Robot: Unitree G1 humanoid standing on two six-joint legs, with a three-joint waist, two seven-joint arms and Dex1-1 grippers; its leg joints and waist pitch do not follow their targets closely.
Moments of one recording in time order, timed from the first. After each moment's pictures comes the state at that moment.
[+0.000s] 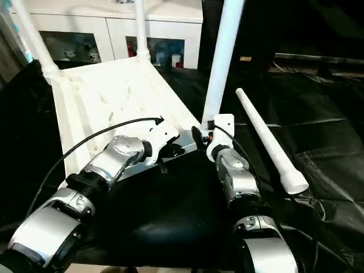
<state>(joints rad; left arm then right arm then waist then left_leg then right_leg) -0.83 0.08 -0.29 0.90 0.12 0.13 -0.76 -0.62 -0.09 -0.06 0.81 0.11 0.02 0.29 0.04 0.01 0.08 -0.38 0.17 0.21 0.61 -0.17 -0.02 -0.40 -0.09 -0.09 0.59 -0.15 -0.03</state>
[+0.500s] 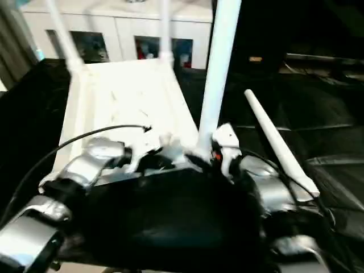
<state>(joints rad) -0.70 0.26 -0.32 0.75 0.05 -0.01 -1.19 -0.41 -0.40 0.13 0.40 0.18 0.15 0.93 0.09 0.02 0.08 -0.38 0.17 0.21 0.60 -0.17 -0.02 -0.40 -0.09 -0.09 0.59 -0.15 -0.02</state>
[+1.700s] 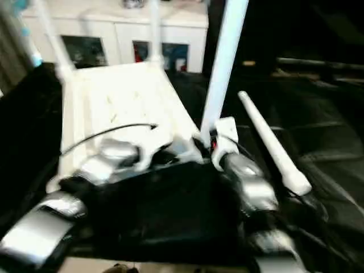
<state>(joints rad) -0.83 0.05 -0.28 0.96 0.11 0.13 -0.74 -0.57 -0.09 -0.04 0.66 0.12 0.19 0.20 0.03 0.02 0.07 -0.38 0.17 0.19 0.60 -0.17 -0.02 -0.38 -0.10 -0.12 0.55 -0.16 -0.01</state>
